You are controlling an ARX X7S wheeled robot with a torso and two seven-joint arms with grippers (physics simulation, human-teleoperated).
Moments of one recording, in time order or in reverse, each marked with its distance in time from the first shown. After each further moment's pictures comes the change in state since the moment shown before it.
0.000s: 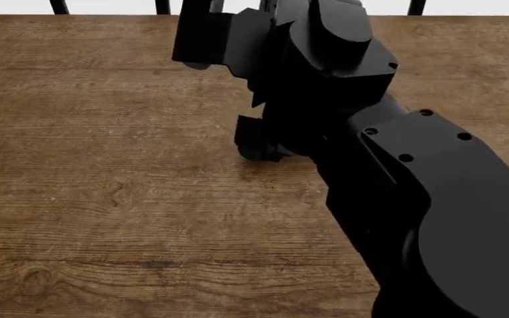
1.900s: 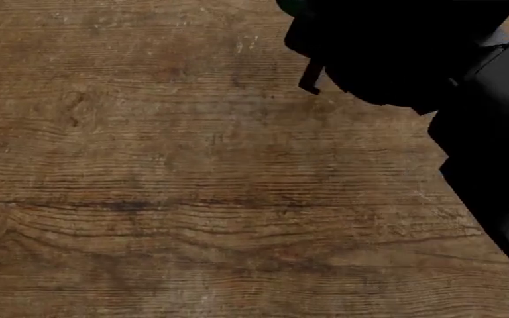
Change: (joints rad) left arm 0.053 -0.023 0.027 -0.034 0.046 0.163 0.037; right arm 0.172 0.243 0.045 -0.398 0.195 0.369 0.253
